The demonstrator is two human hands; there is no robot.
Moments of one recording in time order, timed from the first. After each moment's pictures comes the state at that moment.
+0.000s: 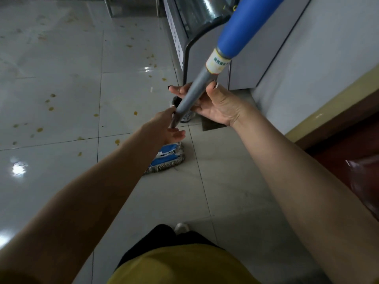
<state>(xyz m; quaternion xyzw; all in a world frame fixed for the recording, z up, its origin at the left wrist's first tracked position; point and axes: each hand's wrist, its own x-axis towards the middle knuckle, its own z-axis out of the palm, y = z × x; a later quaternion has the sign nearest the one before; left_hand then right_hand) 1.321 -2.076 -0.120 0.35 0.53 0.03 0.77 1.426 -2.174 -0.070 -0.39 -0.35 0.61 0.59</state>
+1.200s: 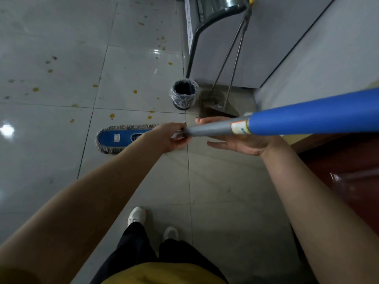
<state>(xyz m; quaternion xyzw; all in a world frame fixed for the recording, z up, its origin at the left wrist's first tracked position) 1.301 -2.176 -0.175 0.18 0.49 0.06 0.85 1.438 -2.315 -0.108 -0.49 -0.28 0.70 0.43</state>
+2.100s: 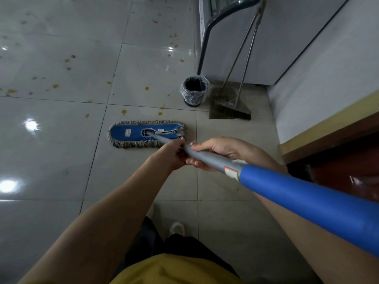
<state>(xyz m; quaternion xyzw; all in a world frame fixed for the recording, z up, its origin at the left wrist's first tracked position) 1.286 -2.232 -0.212 0.24 0.52 0.04 0.82 1.369 -2.311 -0.120 -0.60 0.00 0.74 0.31</state>
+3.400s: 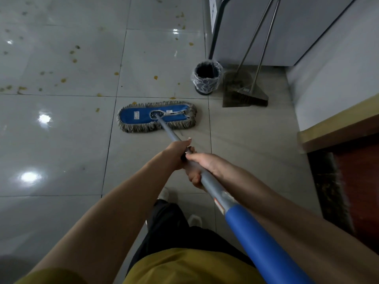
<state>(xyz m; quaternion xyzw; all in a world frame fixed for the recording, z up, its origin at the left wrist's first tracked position) 1.265 -2.175 -0.266 0.25 0.62 -0.01 0.75 1.309 -2.260 -0.188 -0.56 0.12 0.75 0.33</state>
